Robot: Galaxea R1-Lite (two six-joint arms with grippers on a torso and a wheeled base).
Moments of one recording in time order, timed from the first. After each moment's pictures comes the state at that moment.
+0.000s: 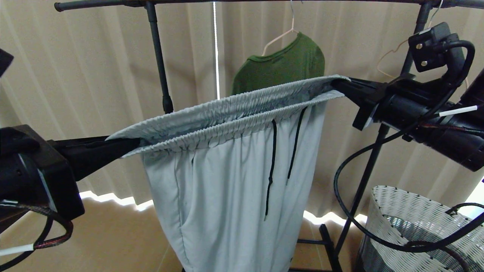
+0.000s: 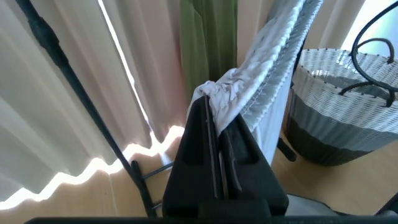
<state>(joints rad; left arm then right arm) -0.66 1.08 -0.84 -0.07 0.13 0.04 0.41 1.54 -0.88 -0.81 0.13 -0.14</state>
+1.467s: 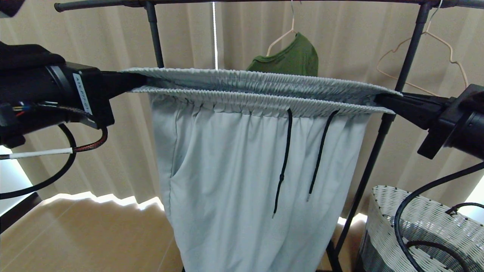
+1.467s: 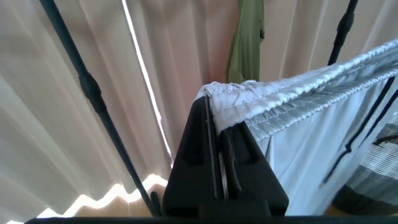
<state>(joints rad) -0.56 1.25 -1.09 -0.10 0.13 0.08 0.40 1.26 -0.78 -0.50 0.12 -0.15</state>
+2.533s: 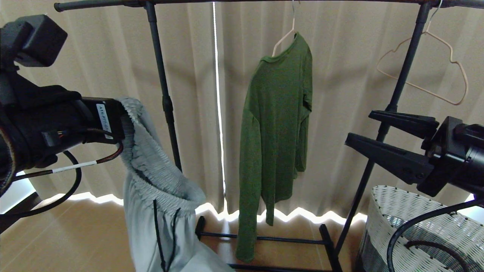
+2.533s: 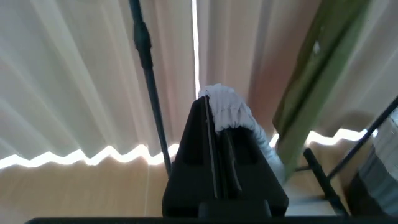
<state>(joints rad) -0.50 1.29 -0.96 -0.18 0.33 -0.01 0.49 1.24 -0.62 -0.64 0.27 0.04</state>
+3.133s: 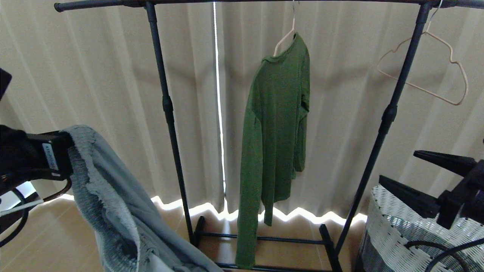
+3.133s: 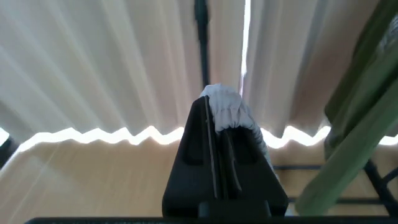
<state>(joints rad) -0.32 1.11 -0.75 -0.18 0.31 0.05 0.21 1.13 -0.41 -0.53 0.20 -0.18</state>
